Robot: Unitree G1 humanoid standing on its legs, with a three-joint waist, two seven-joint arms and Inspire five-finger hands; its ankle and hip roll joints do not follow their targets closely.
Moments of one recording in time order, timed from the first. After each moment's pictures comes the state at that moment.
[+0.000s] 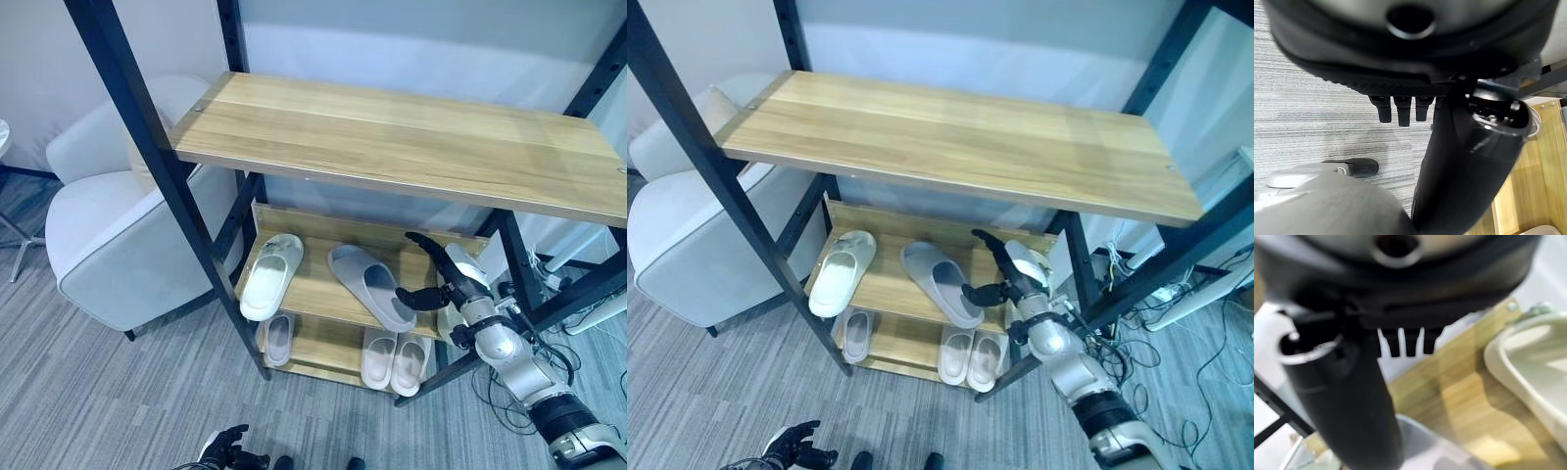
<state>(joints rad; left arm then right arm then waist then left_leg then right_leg) 0.01 0.21 -0.19 1.22 -0.02 -0.17 0.01 -0.32 -0.67 0.33 0.43 -0.16 -0.18 -0.18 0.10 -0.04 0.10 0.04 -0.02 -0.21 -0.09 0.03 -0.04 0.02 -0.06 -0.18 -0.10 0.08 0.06</state>
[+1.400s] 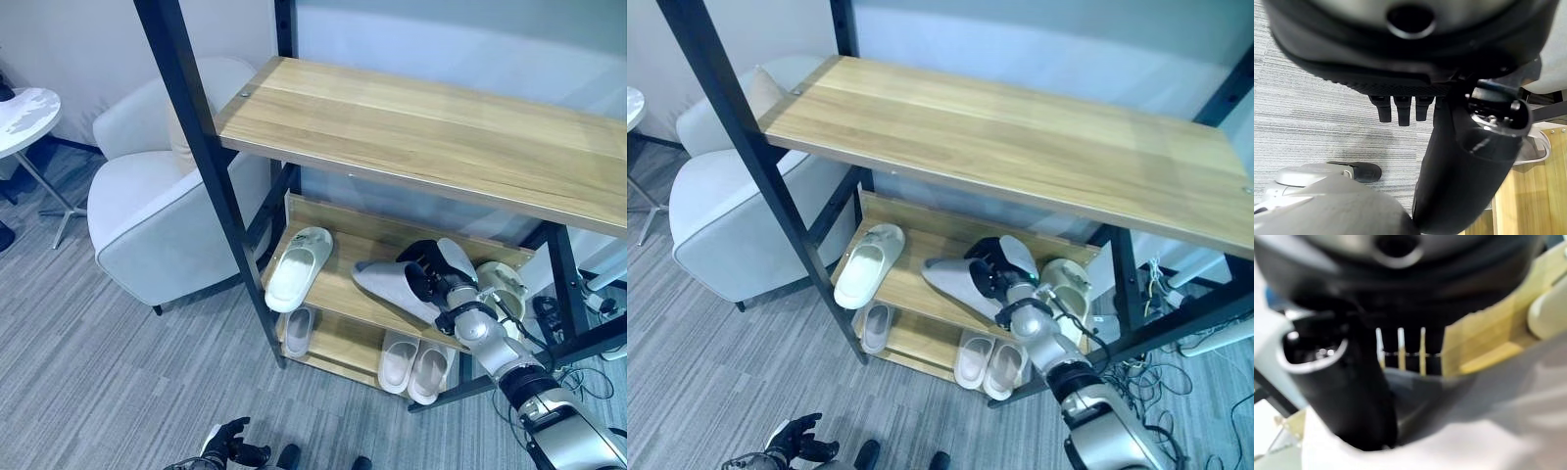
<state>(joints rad) -0.01 0.21 -0.19 1.21 -0.02 -0.17 0.03 -0.46 -0.57 0.40 0.61 -0.18 -0.14 -0.27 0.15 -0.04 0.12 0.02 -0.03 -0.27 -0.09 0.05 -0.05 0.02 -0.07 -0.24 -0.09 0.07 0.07</state>
